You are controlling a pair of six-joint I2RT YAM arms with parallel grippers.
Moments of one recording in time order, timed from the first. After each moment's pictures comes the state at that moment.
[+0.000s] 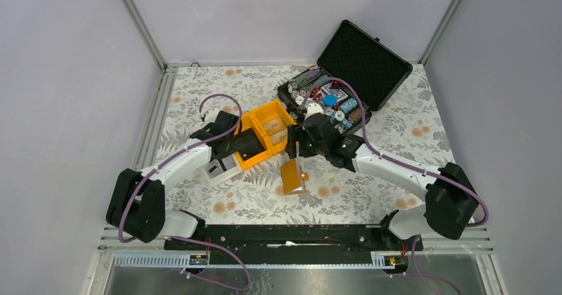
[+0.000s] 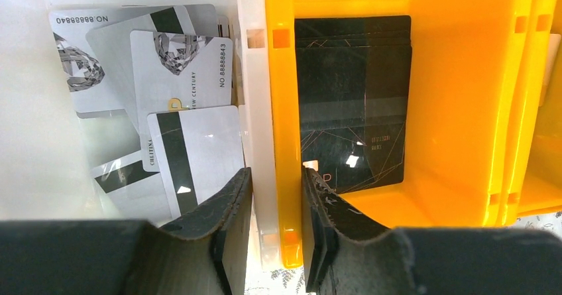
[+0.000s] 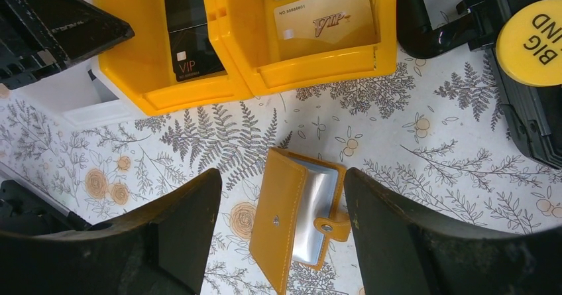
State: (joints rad) left arm -0.43 1.36 0.82 -0.48 -0.32 -0.86; right arm 0.83 1.42 0.97 -0.24 0.12 0.52
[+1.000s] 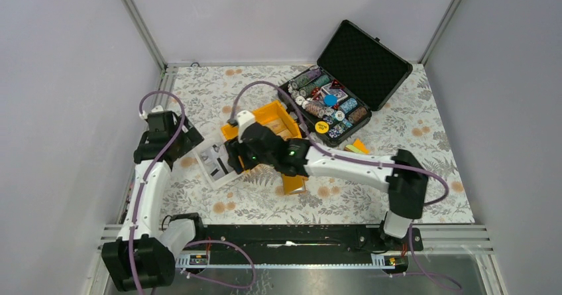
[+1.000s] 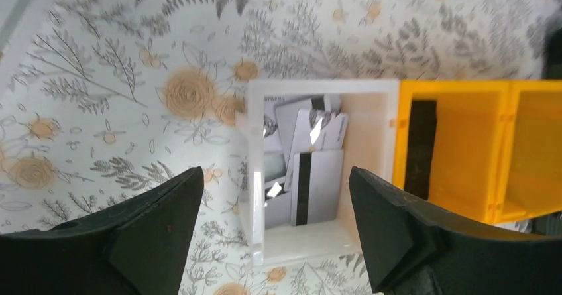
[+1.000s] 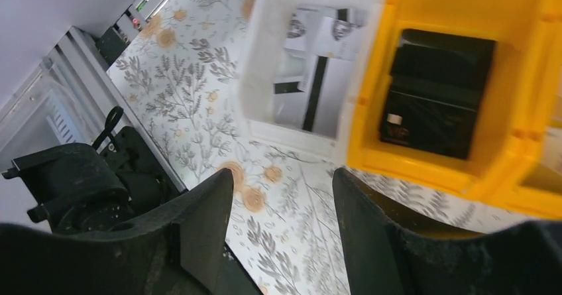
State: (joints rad) left arm 0.10 0.98 0.86 -0.68 -0.09 -0.54; right arm 1.16 1.70 1.39 -0.24 0.12 0.42
